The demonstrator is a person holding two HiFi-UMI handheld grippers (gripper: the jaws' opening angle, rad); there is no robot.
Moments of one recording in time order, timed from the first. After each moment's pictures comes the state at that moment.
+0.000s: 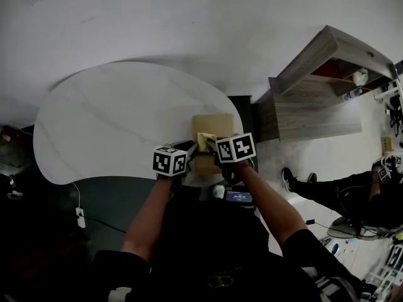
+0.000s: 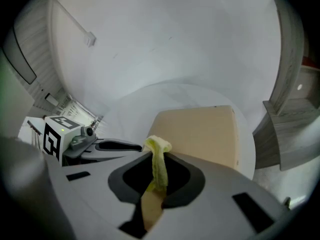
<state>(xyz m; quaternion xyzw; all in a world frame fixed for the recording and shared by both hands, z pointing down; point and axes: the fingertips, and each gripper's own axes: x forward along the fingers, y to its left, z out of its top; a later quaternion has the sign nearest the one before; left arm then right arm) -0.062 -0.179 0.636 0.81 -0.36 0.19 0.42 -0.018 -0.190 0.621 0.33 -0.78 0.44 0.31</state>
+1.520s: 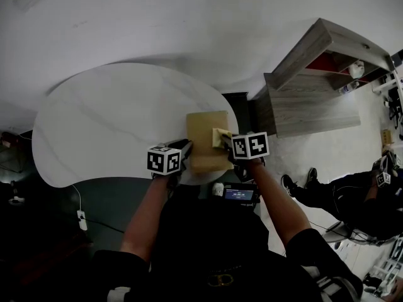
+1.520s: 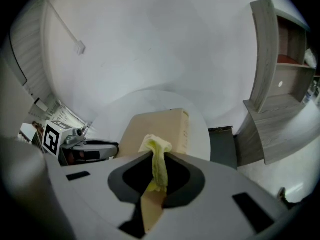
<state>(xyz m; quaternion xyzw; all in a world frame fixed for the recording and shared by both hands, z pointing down) -0.063 -0.180 0.637 0.81 -0.36 0.19 0.43 0.057 -0.197 0.625 0.39 -0.75 0.44 0.30</state>
